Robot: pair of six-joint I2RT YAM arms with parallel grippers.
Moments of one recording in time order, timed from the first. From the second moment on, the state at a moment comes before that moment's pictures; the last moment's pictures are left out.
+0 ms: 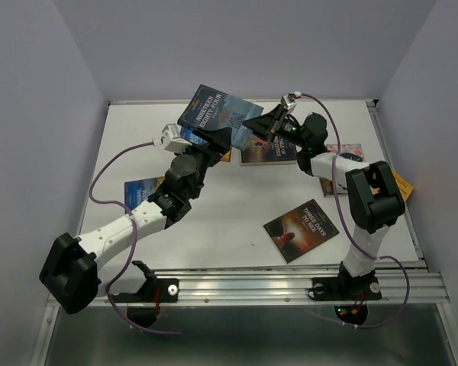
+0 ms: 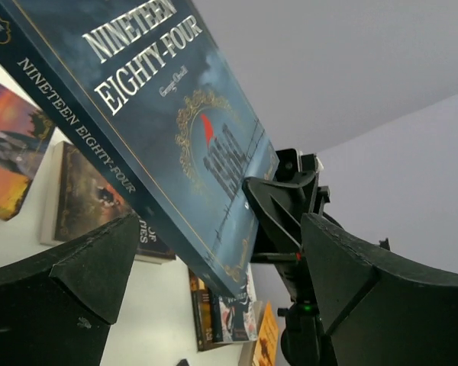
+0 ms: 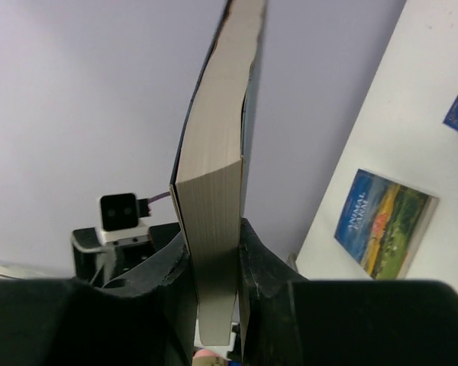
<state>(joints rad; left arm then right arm) -0.73 1.22 0.78 0.52 -0.50 -0.99 0.33 1.85 1.14 1.01 -0.73 1.51</state>
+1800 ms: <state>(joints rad) -0.32 1.01 0.76 -0.04 -0.40 -0.82 0.31 2.73 2.17 0.25 -0.95 1.04</state>
